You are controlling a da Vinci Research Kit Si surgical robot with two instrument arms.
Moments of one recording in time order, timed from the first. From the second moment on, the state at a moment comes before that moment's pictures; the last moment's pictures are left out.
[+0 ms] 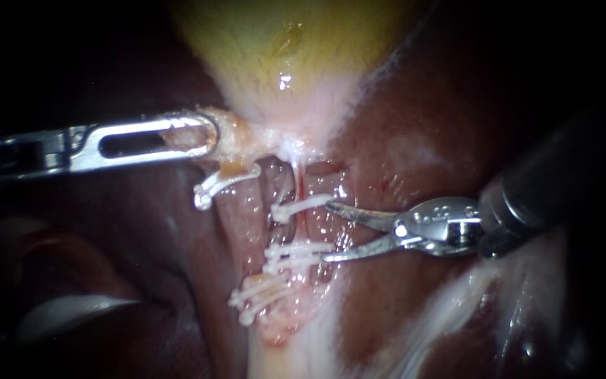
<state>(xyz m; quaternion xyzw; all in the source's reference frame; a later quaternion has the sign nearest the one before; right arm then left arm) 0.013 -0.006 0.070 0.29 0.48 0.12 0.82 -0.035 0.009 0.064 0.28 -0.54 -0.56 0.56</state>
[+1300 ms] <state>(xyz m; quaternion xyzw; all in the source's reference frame) 0.015 -0.007 0.073 0.44 0.44 0.16 0.77 -0.035 0.009 0.064 0.28 -0.53 -0.56 0.56</state>
